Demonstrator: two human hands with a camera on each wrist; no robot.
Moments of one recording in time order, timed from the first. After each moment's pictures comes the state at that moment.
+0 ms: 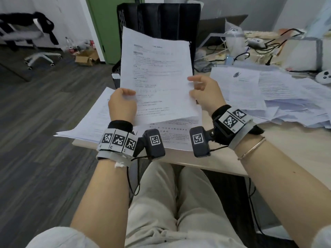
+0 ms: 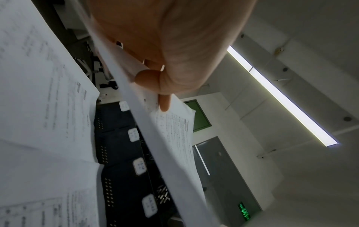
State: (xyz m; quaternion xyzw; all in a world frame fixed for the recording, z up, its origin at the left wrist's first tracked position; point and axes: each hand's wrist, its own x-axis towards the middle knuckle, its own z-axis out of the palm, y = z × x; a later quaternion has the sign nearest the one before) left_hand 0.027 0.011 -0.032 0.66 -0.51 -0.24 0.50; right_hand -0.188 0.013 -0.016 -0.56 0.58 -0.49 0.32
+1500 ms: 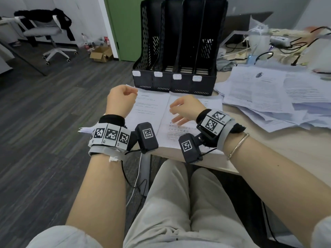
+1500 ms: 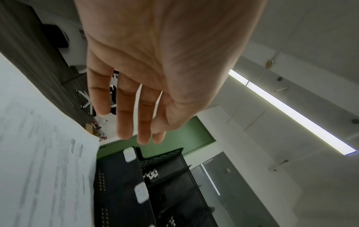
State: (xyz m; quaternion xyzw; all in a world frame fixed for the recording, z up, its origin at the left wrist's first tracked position) left_hand 0.107 -0.001 -0.027 0.64 -0.56 -0.27 0.44; right_hand -0.090 -0.001 -0.039 -0.60 0.60 -0.27 0.45
